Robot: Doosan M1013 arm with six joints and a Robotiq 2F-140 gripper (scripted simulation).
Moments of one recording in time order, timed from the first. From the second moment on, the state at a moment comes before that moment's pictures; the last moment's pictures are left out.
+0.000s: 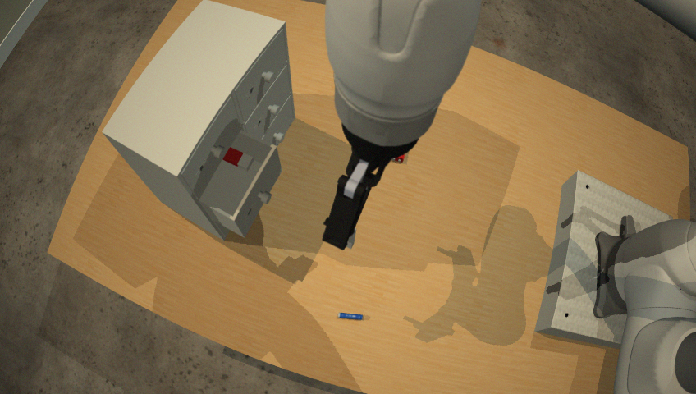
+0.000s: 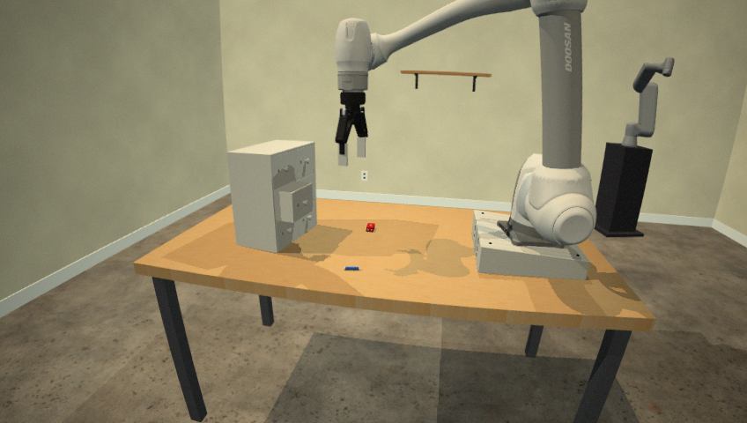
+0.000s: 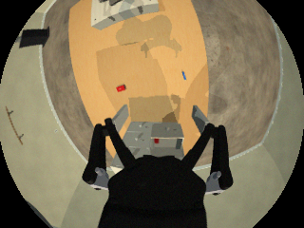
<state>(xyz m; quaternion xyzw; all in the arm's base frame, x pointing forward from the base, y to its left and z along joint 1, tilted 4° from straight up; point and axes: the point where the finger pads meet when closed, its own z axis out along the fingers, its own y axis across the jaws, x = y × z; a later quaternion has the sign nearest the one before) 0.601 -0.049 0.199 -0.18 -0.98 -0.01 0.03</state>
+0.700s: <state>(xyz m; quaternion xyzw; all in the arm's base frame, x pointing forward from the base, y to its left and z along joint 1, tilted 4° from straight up) 0.590 -0.039 0.197 0.05 -1.00 -0.01 0.03</state>
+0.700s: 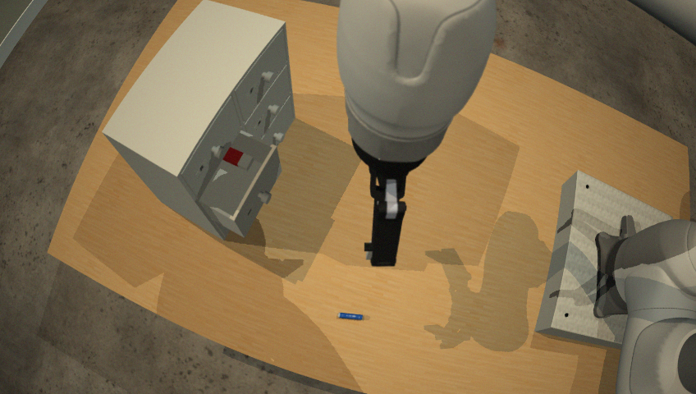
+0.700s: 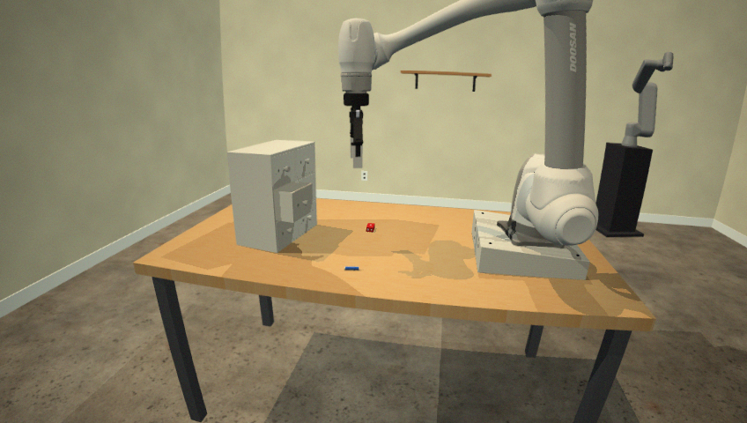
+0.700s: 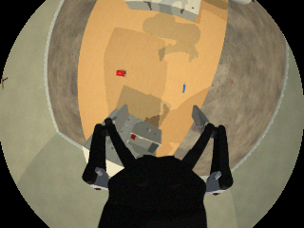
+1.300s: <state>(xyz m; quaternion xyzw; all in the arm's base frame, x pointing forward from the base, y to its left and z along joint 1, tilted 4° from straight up) 0.553 -0.009 0.190 0.53 -0.85 -0.01 0.03</state>
